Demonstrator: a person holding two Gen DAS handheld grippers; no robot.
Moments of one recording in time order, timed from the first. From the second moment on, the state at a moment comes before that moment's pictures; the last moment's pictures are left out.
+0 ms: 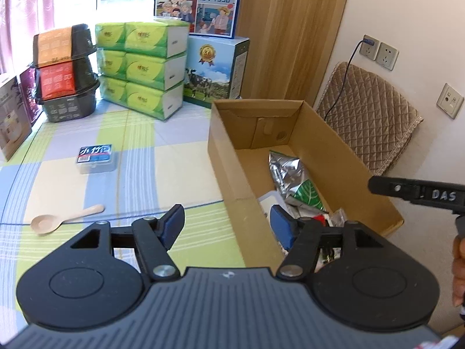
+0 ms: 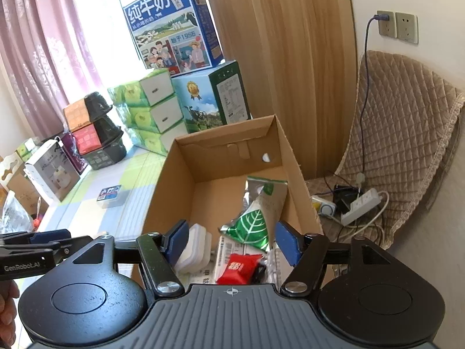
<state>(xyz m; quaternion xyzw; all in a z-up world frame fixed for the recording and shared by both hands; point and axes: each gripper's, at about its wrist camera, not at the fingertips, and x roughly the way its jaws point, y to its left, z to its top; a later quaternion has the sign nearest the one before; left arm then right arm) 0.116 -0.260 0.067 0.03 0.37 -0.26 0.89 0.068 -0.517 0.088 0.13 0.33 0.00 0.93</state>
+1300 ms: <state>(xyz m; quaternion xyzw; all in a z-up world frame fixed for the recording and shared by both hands) 0.086 -0.044 0.047 0.06 0.37 -0.13 0.92 0.037 -0.328 0.086 0.02 0.34 0.16 0.93</state>
